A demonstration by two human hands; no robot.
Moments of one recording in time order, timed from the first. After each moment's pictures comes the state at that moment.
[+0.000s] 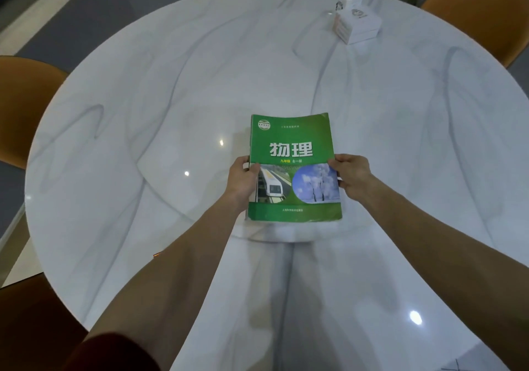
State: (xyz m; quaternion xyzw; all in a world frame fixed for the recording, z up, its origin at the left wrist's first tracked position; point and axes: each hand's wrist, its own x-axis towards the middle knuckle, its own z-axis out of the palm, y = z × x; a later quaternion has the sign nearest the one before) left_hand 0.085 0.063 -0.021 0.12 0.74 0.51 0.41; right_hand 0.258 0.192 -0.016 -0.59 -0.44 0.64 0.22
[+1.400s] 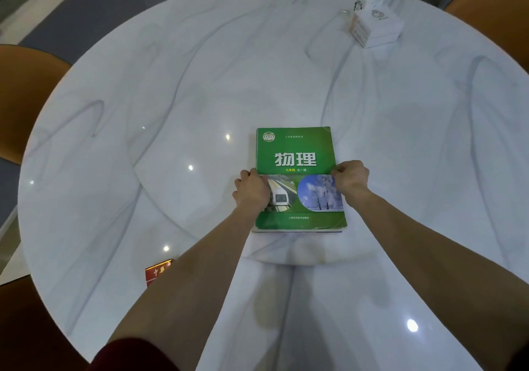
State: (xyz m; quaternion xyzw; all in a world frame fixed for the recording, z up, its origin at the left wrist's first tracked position) left_hand 0.076 0.103 -0.061 0.29 0.91 0.16 0.25; right_hand 0.227 0.236 -0.050 -0.64 -0.67 0.36 0.09
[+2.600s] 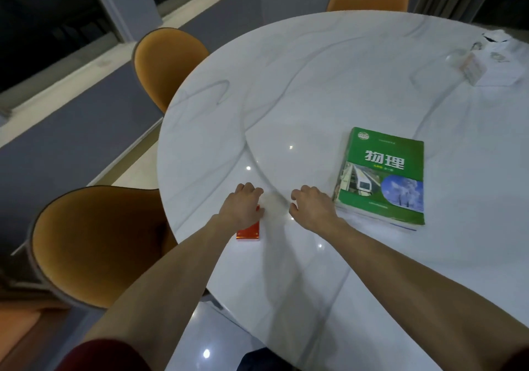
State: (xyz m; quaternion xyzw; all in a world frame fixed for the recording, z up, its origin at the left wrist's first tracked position) left_hand 0.032 -0.156 -0.032 0.40 0.90 0.03 0.16; right_hand 0.140 -0.009 -0.027 -0.19 -0.97 0.14 -0.08
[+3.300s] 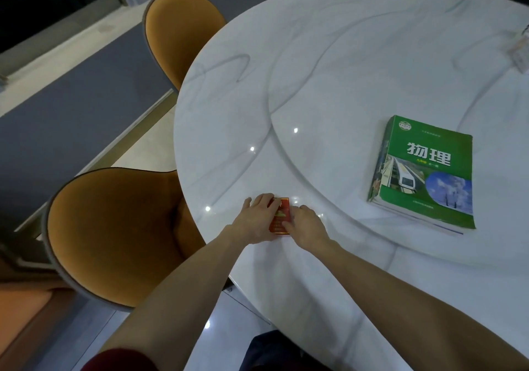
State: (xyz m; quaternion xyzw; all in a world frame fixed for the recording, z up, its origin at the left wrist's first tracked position) left_hand 0.016 -0.211 -0.092 0.46 0.86 0.03 0.23; right_hand 0.108 -0.094 -0.082 -0.25 -0.91 0.29 -0.14
